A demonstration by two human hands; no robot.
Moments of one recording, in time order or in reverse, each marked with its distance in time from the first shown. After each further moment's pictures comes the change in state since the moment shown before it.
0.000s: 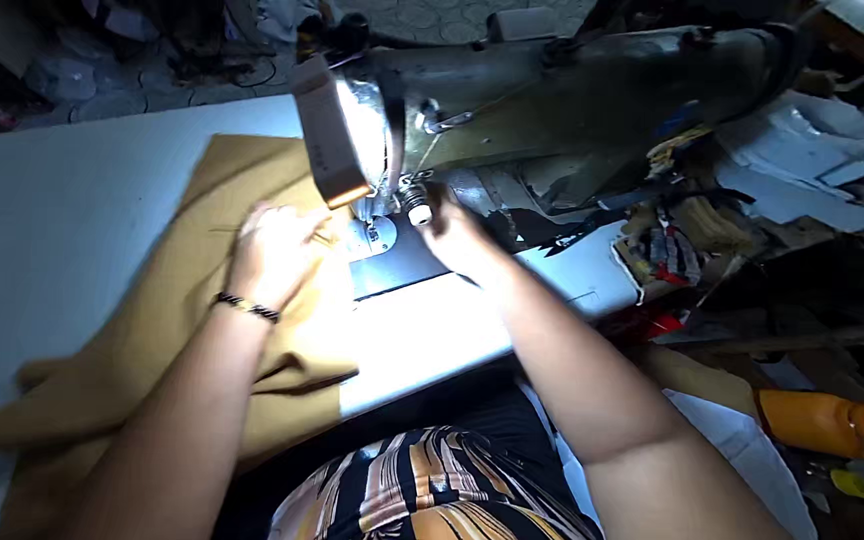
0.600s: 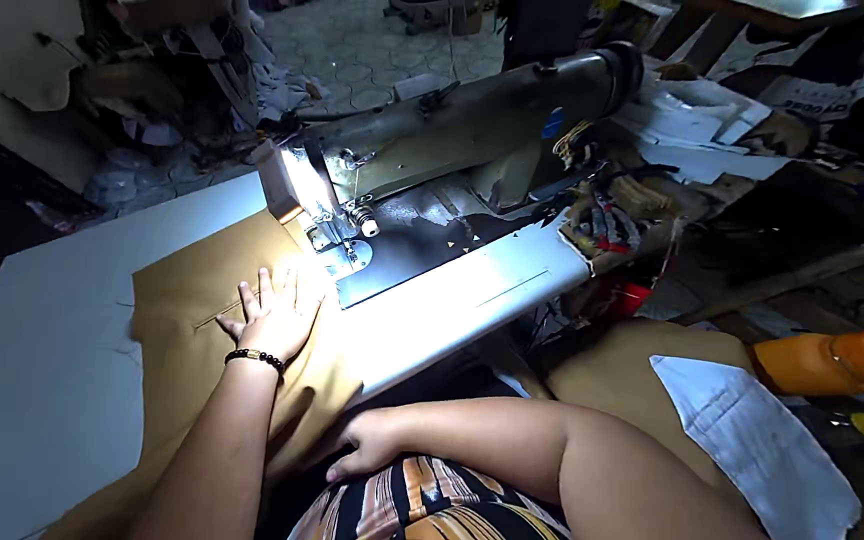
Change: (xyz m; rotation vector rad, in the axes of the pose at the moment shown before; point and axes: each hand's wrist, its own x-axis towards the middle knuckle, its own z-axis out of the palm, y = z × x) left_hand -0.033 0.034 -0.018 0.197 -0.539 -0.556; right_hand -0.152 -0.055 0.145 0.451 -0.935 -0.347
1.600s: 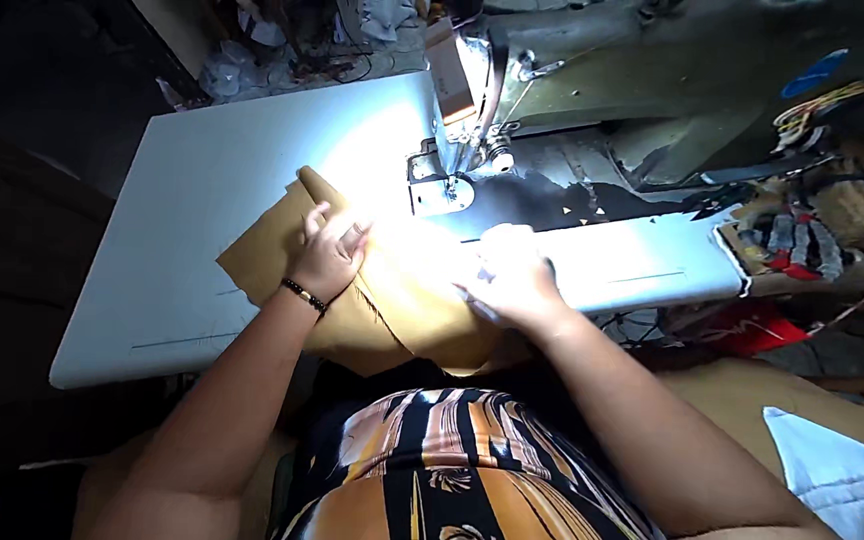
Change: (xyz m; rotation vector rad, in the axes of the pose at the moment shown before) left_hand -0.009 -0.073 0.039 -0.184 0.841 0.651; right_hand -0.060 -0.029 -0.098 -0.754 0.879 0.172
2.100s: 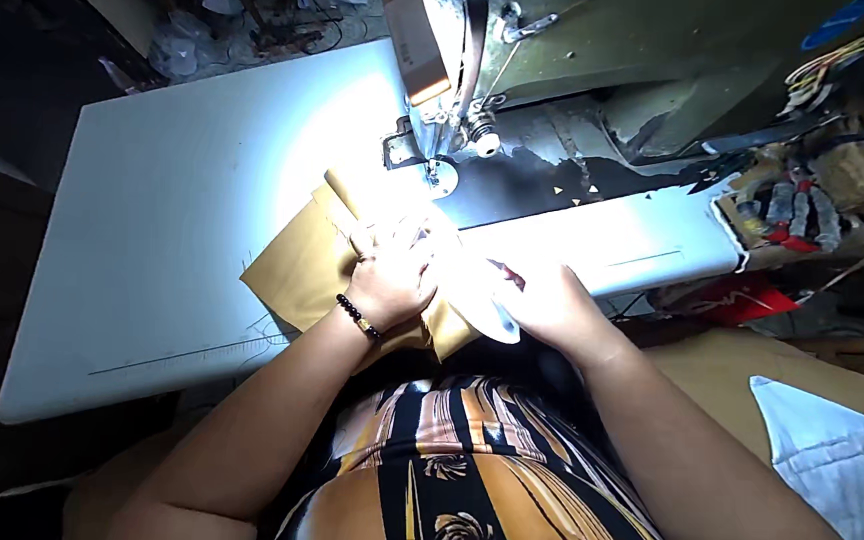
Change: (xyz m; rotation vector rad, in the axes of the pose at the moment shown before) left_hand 0.025 0.103 0.020 -0.123 -0.285 0.009; right_hand -0.030 0.016 -0.020 0.124 -0.063 0.185
